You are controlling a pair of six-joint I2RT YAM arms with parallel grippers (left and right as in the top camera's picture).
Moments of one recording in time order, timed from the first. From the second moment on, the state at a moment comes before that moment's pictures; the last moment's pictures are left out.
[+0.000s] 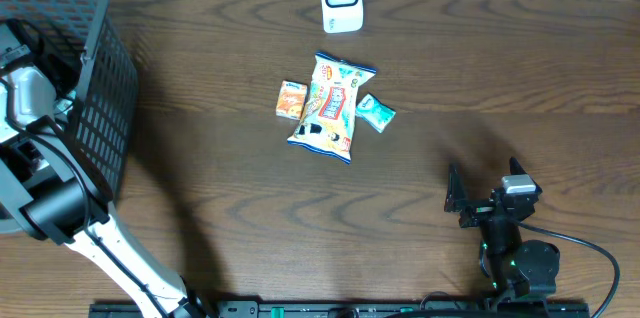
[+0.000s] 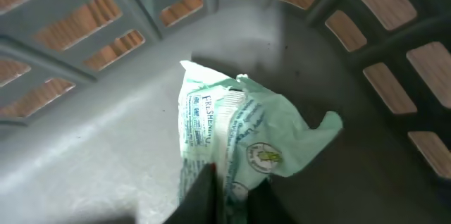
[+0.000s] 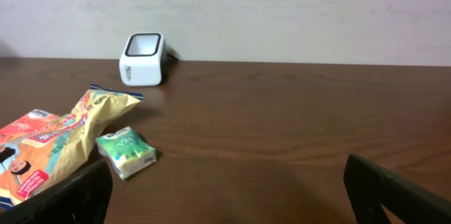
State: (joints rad) left arm 0.58 2.21 1.71 -0.51 -0.11 -0.33; right arm 0.04 0.01 0.01 -0.07 -0.07 0.02
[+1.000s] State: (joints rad) left arm 0.42 1.27 1.70 -0.70 0.43 -0.65; right arm 0.04 0.01 0.01 -0.07 -0.07 0.02
